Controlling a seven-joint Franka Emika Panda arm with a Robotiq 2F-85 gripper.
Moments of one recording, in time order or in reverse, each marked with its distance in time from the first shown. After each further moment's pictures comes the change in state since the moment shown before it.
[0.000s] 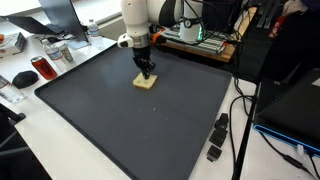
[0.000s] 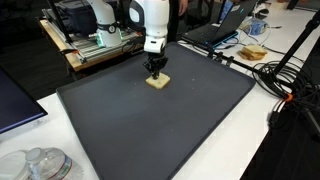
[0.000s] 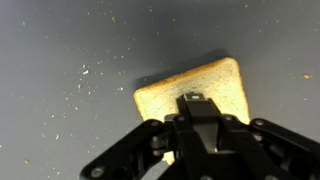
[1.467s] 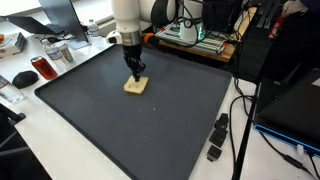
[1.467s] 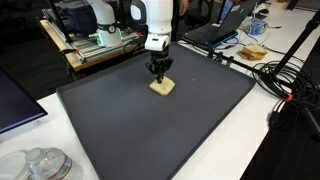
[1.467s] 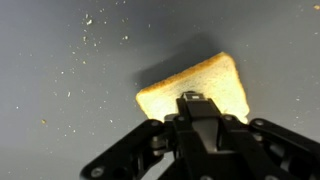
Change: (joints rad) arm 0.008 0.022 -0.033 0.098 -0.005 0.001 0.076
